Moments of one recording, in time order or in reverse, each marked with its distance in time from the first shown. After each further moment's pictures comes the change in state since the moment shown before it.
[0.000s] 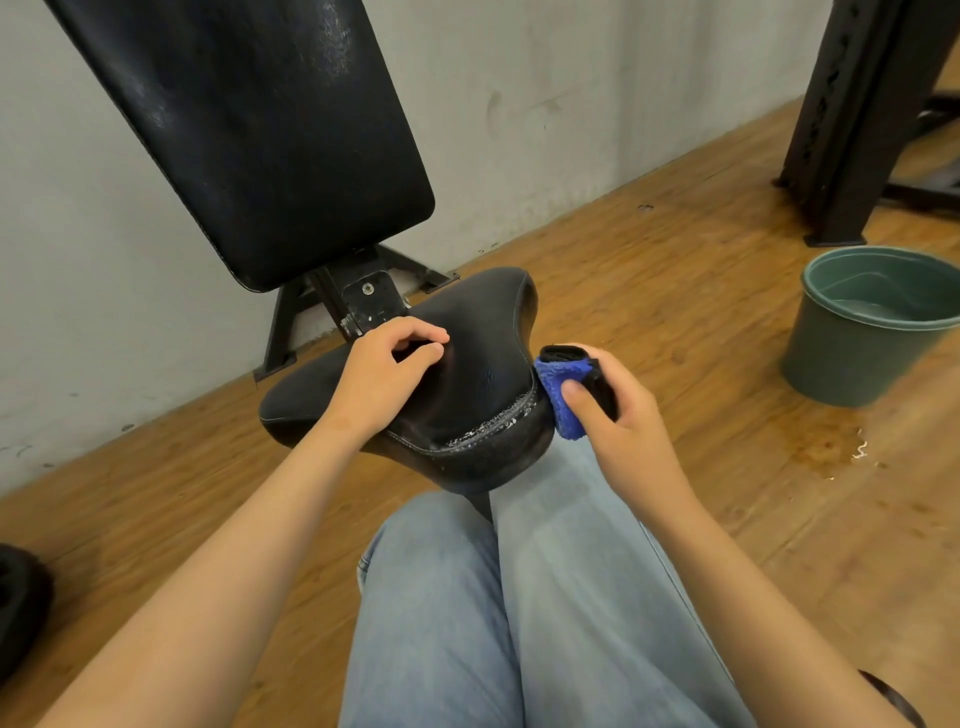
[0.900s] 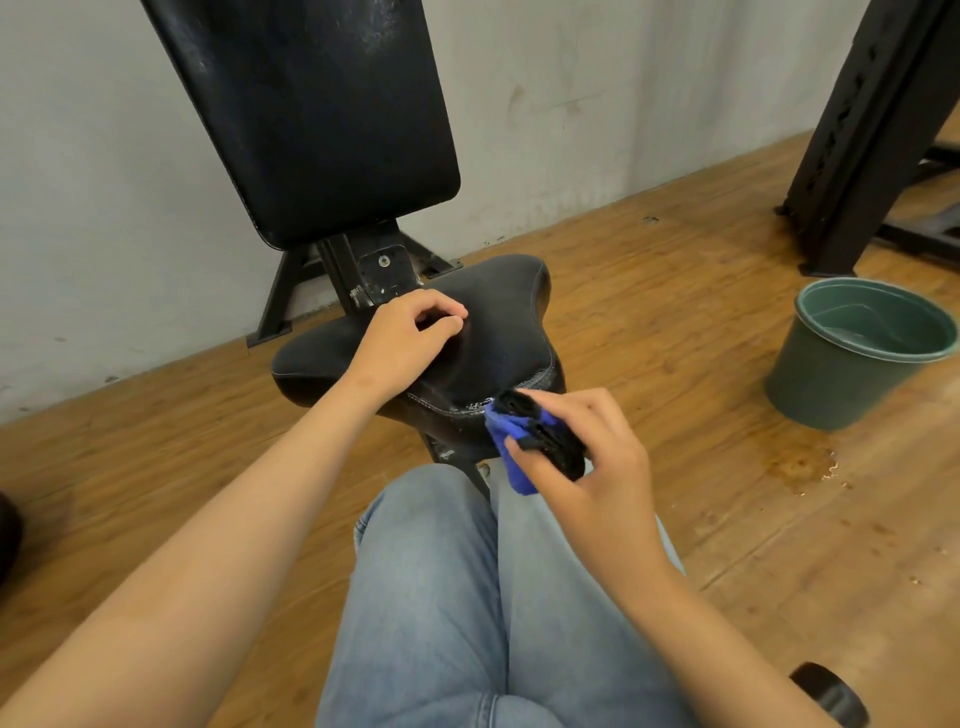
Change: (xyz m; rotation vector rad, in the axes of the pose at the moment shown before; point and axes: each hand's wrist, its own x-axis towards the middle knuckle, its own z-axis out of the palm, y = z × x) left_hand -0.006 -0.001 0.000 -0.007 0.010 0.020; right_hand -0.061 -0.034 0.032 -0.330 0.037 -0.192
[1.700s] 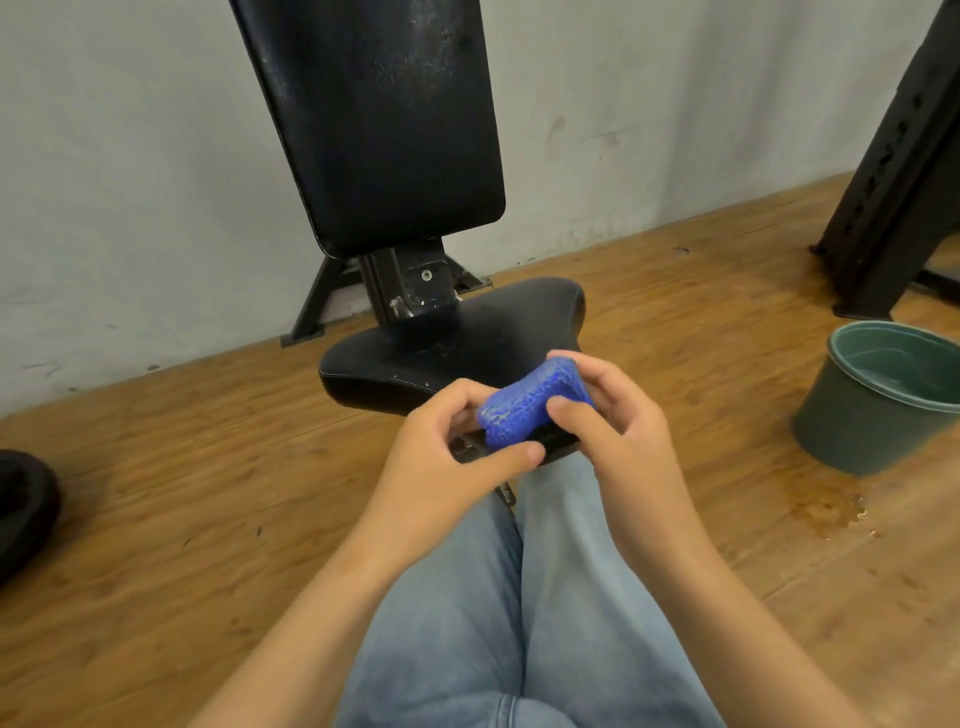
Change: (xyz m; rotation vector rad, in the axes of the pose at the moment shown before) left_hand -0.126 0.067 -0.011 -0.505 0.008 -0.027; right_hand 0.031 -0.044 -0.001 0.580 -0.114 0.296
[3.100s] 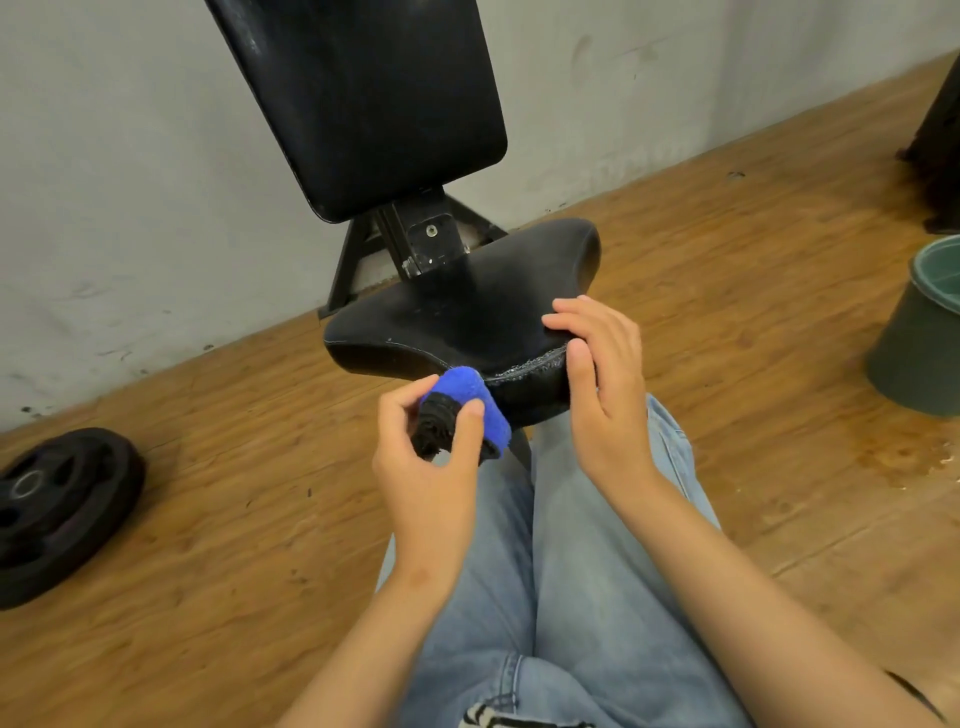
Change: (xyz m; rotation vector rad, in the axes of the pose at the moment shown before) left_hand -0.020 -0.043 0.045 0.179 0.678 0.037; right_hand 0.034 0.084 -0.023 -0.478 0.164 -0.456
